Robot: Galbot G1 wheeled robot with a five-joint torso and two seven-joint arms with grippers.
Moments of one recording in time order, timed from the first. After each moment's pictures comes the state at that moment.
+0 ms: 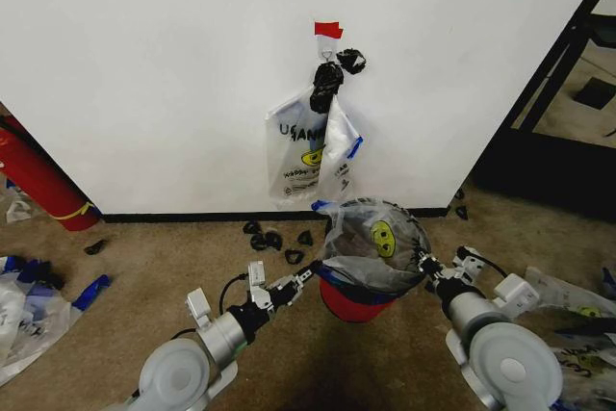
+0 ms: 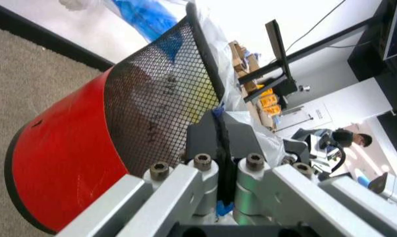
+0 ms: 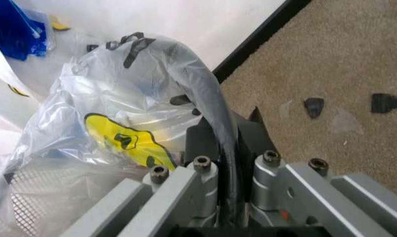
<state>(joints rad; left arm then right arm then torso) 1.31 -0.86 -0.10 -2.13 -1.44 0.15 0.09 -1.44 1.38 0.55 2.31 1.13 -0.48 0.67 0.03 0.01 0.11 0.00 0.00</state>
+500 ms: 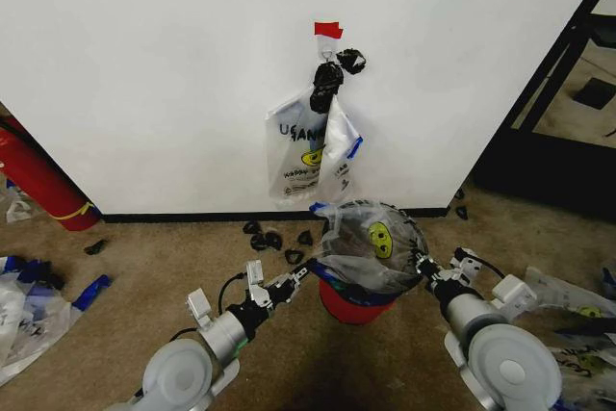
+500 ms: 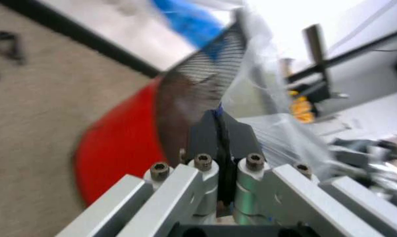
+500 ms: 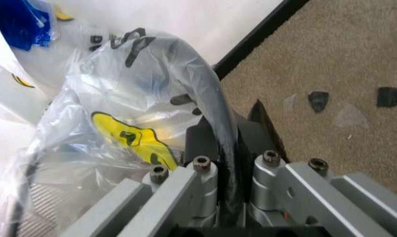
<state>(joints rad) 1.31 -0.89 -0.10 -2.07 -1.39 0.11 -0.03 -1.45 1.38 0.54 2.32 1.15 -0.49 0.67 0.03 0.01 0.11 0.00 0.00</state>
